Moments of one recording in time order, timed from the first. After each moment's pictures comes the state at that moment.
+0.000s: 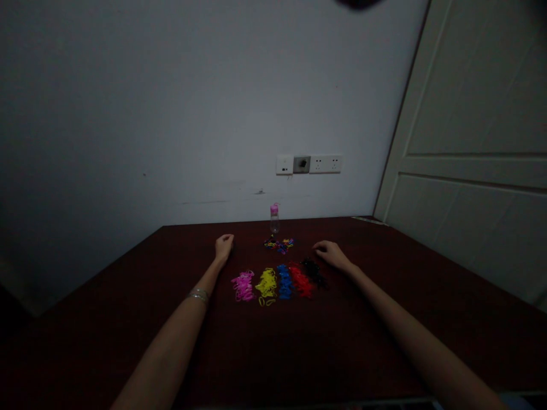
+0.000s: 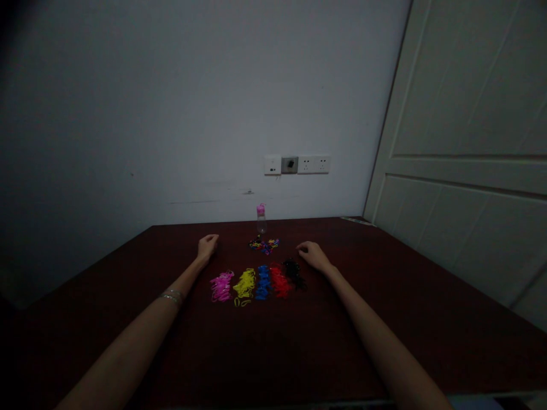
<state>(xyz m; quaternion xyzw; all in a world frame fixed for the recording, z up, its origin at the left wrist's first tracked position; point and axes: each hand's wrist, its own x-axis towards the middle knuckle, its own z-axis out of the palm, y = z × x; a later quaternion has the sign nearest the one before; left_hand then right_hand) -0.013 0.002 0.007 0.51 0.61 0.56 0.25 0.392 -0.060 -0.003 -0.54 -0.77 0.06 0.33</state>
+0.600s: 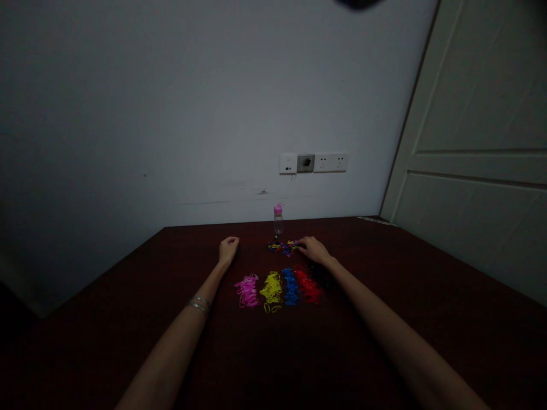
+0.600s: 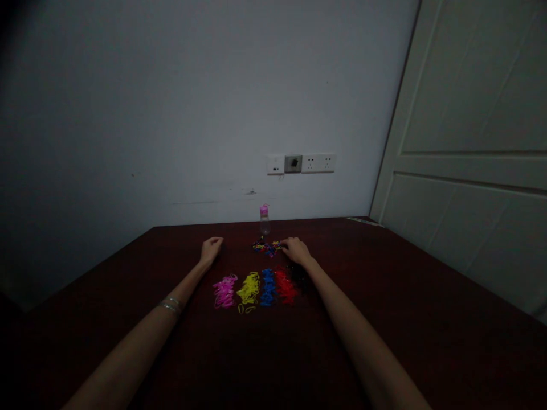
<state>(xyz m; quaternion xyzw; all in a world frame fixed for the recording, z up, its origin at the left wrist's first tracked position) -0.011 0.001 0.003 0.53 0.60 0.56 0.21 0.322 -0.035 0.015 -0.58 -0.80 0.01 0.17</state>
